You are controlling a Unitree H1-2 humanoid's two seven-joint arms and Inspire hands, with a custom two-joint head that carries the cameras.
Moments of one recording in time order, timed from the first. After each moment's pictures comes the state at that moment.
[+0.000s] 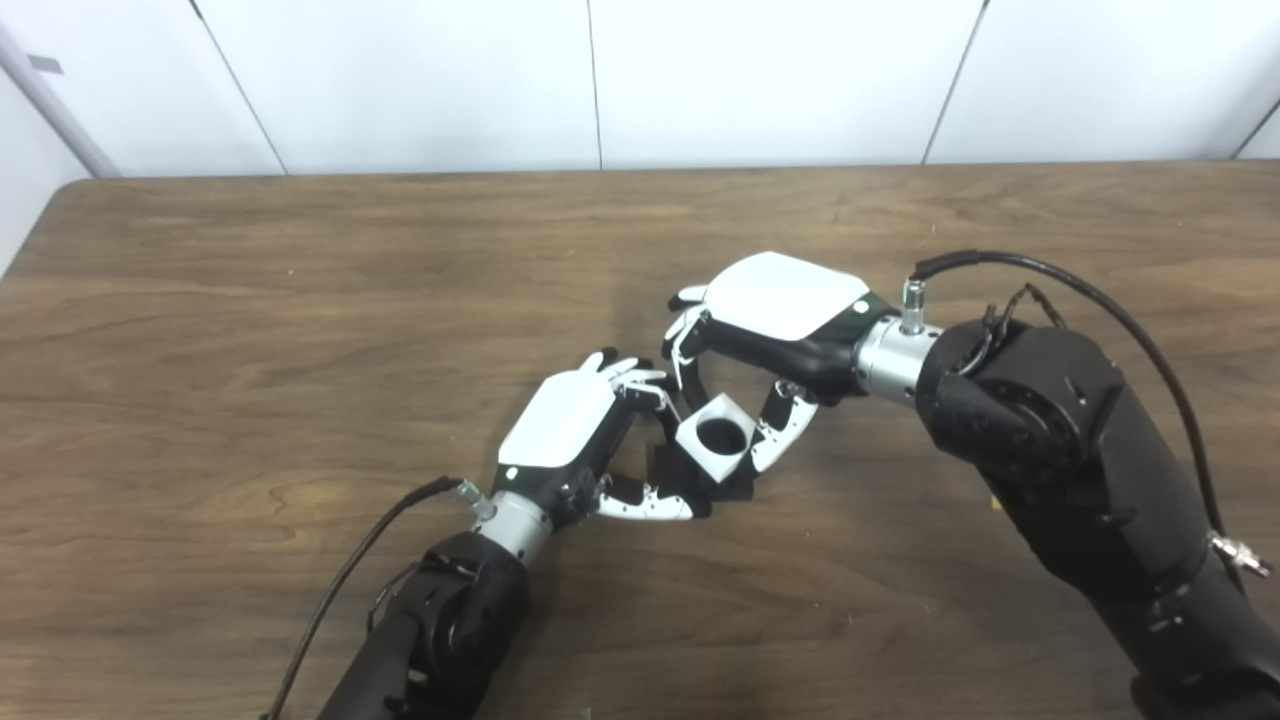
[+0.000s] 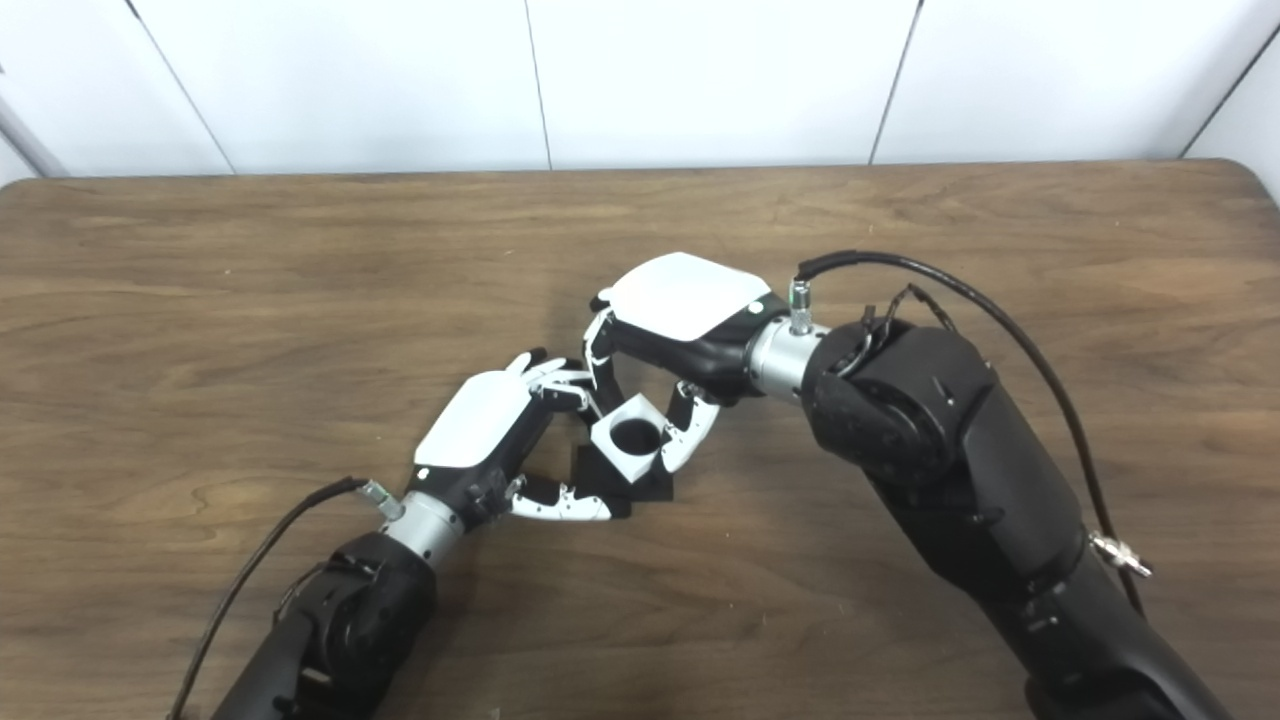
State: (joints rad) left arm -0.06 0.18 -0.44 -0.21 0.82 0.14 -0.18; right arm -0.50 -0.35 0.43 -0.48 -0.85 0.15 0.95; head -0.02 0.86
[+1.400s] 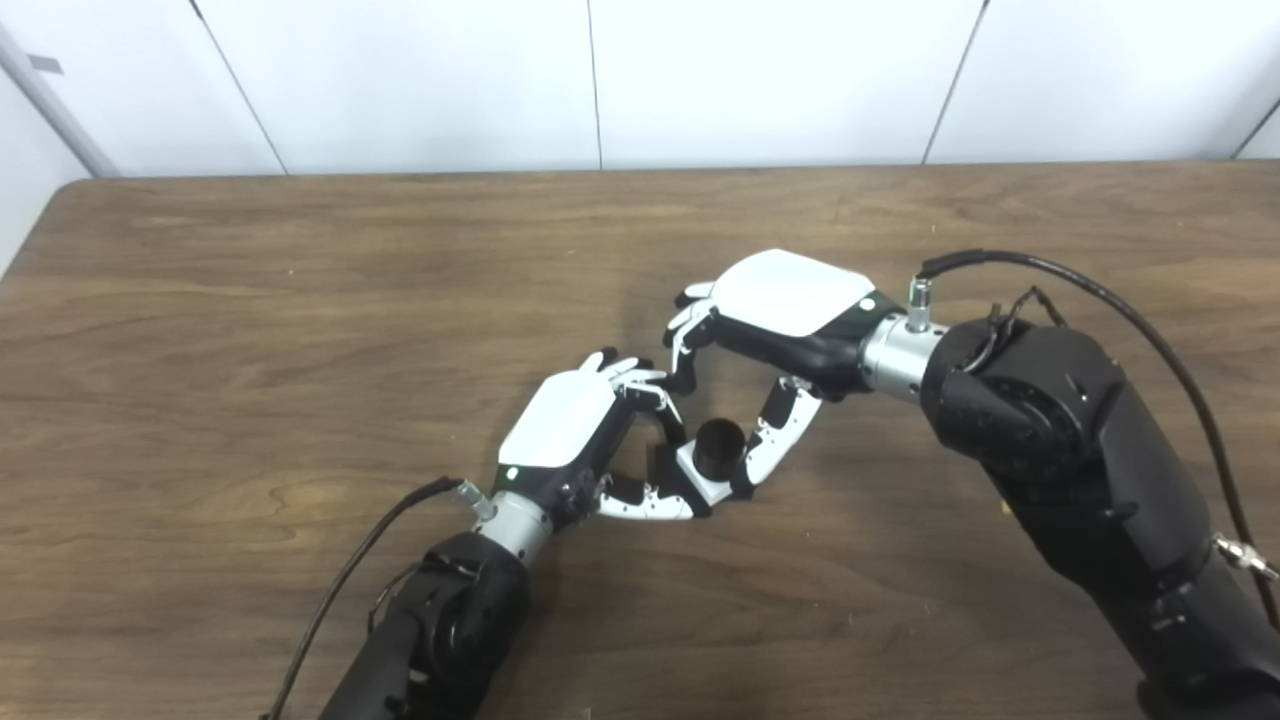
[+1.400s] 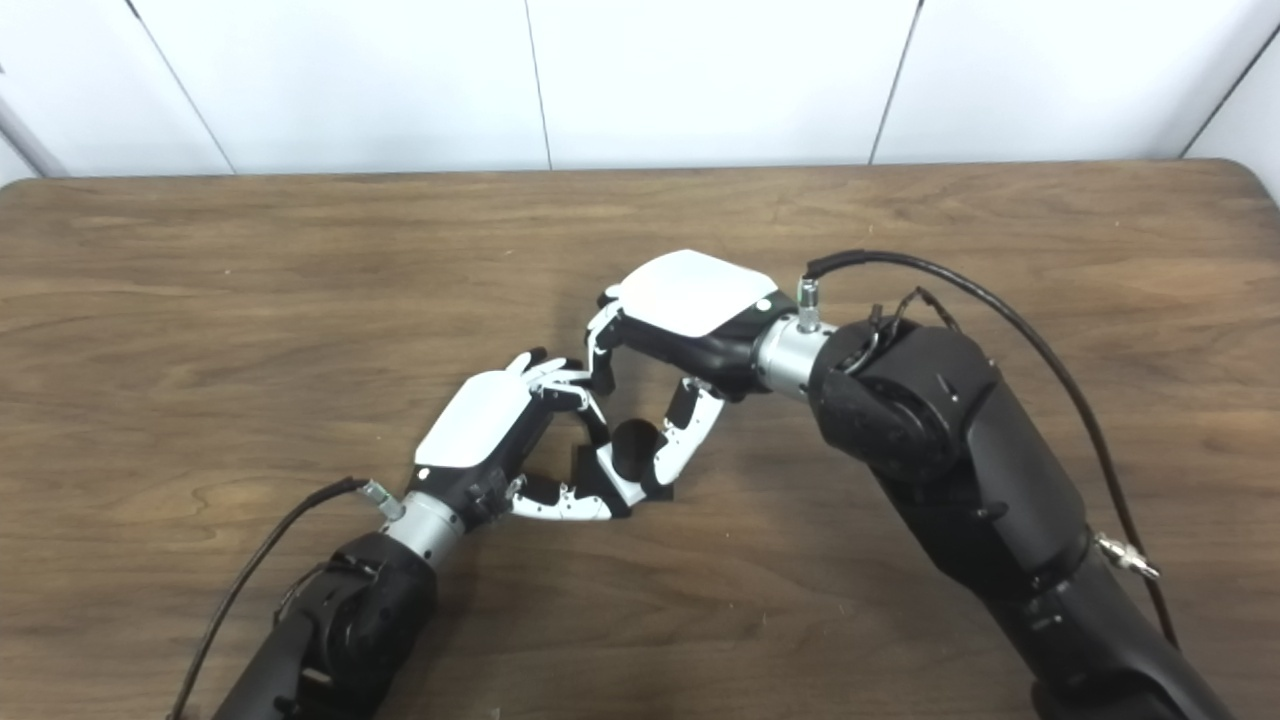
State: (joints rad) left arm -0.06 0.18 -0.44 -0.21 0.82 0.14 -0.18; right arm -0.48 -0.37 0.40 -0.46 -0.83 0.13 0.91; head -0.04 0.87
